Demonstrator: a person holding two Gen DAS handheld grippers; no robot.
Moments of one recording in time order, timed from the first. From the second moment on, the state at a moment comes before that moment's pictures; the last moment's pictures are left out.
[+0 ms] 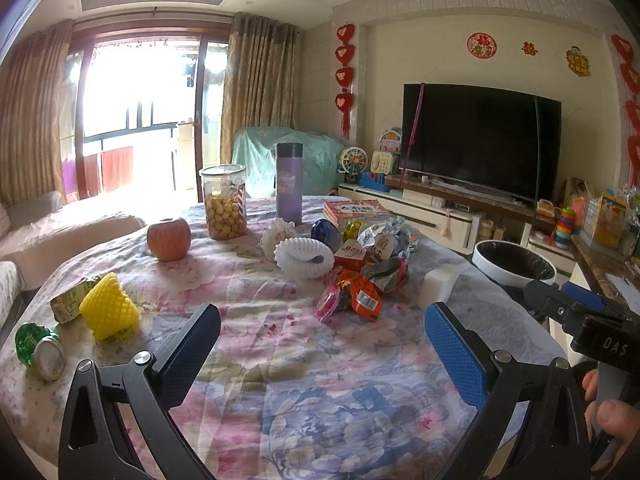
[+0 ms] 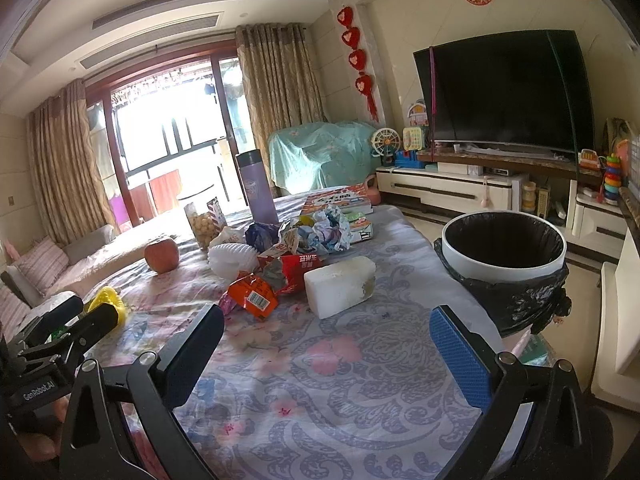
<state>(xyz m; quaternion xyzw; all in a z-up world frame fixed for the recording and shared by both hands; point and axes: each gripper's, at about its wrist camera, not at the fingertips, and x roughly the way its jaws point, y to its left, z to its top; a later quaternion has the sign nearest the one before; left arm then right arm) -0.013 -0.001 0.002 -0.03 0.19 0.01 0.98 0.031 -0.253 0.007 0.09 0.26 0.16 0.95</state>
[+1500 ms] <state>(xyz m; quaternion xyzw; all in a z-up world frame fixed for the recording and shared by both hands) 0.151 0.021 -0.048 -0.02 0.34 -0.01 0.94 0.131 -0.232 -0.050 0.11 0.39 0.18 0.90</state>
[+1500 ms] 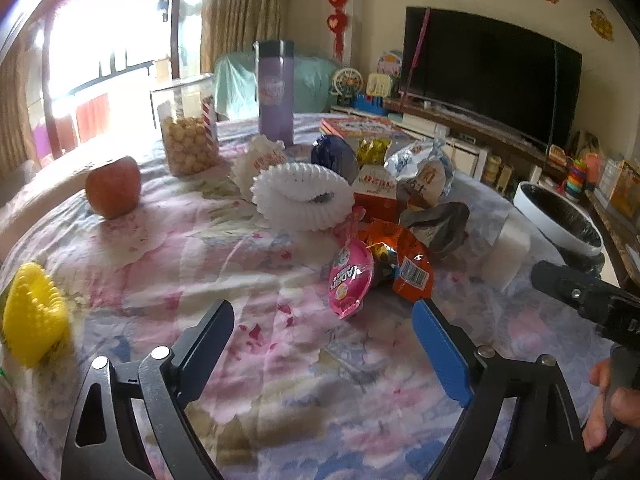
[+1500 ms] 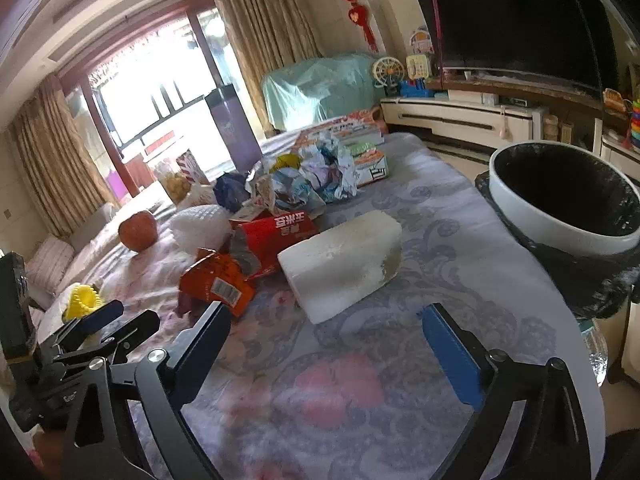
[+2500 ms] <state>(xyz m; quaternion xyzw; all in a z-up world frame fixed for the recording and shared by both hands) 0.153 0.029 -0.050 -0.08 0.35 -0.04 0.93 0.145 -0.247 -0.057 0.13 0.42 0.21 0.87</state>
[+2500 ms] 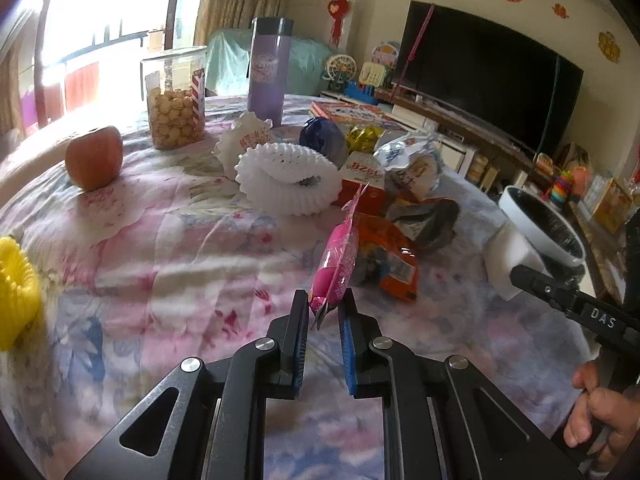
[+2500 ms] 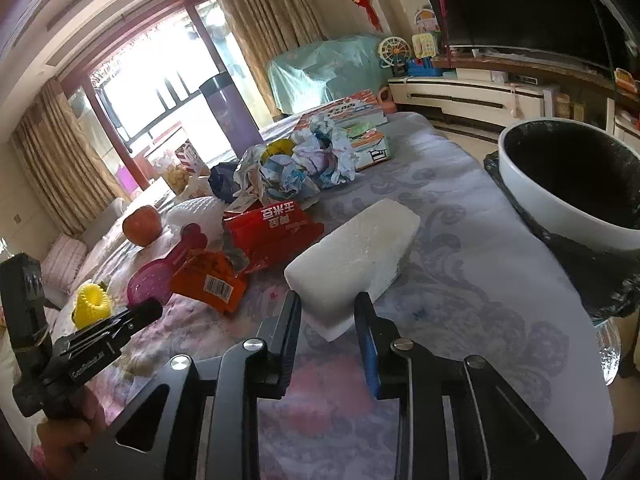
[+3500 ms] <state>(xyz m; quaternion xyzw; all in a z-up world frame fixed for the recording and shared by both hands) 0.191 -0.081 -0.026 -0.04 0.35 -0.17 0.92 0.130 -0.347 -0.034 0.16 0.39 0.15 0.90</state>
